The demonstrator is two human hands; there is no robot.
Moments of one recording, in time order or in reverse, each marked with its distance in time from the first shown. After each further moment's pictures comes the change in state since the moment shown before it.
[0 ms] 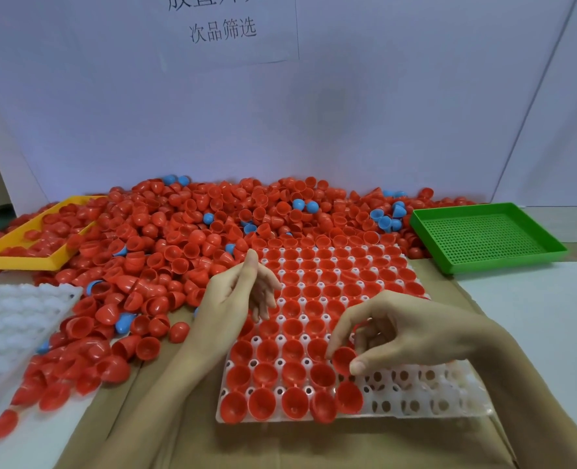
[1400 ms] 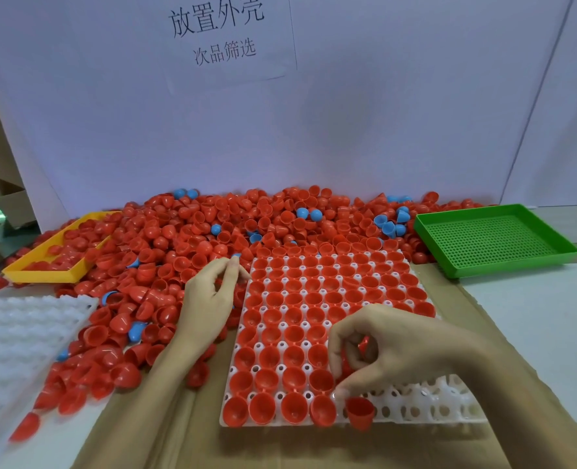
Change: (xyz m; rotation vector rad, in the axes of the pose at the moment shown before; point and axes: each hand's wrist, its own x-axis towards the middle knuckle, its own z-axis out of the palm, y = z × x) left_hand 0.024 -0.025 -0.033 0.461 0.238 0.136; right_hand 0.004 -0.007 0.012 -0.224 0.049 0.043
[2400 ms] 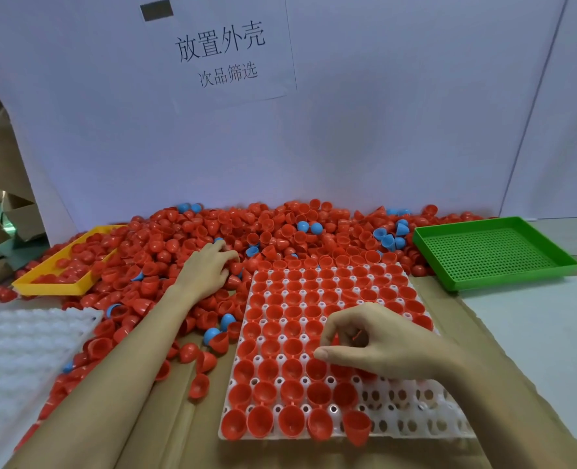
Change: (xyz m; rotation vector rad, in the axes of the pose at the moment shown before) left_hand 0.110 -0.073 -0.006 0.869 -0.385 0.154; right_hand 0.013 0.013 0.004 0.003 0.256 -0.085
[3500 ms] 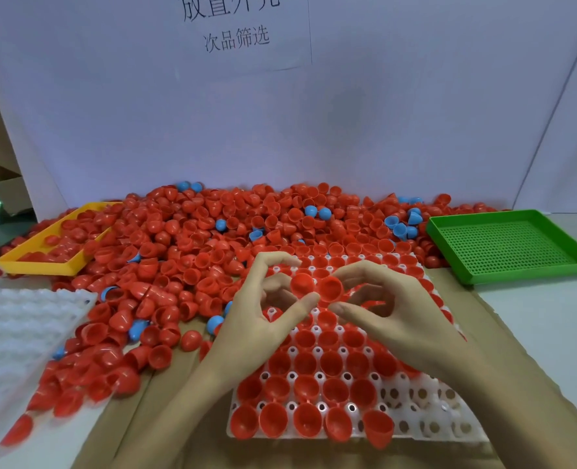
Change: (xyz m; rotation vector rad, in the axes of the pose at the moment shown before) left_hand -0.122 0.136 -0.044 -1.241 0.164 0.101; right_hand 0.013 -0.002 0.015 0.204 0.462 -0.099
